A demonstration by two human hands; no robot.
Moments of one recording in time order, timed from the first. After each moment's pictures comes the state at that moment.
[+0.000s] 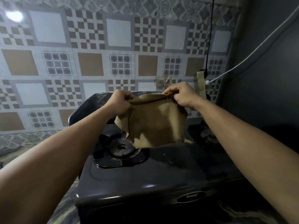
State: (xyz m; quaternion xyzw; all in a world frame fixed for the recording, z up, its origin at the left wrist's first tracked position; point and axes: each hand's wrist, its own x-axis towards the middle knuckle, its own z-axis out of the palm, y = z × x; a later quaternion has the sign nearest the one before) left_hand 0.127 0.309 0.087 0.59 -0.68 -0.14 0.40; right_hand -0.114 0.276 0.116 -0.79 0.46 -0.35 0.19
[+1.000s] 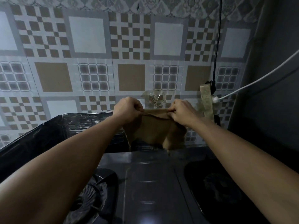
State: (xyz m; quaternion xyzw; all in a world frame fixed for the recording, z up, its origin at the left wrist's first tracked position) left_hand 0.037 0.079 0.088 0.66 -0.67 0.00 0.34; right_hand -0.185 0.030 0.082 -0.85 0.45 -0.26 -0.05
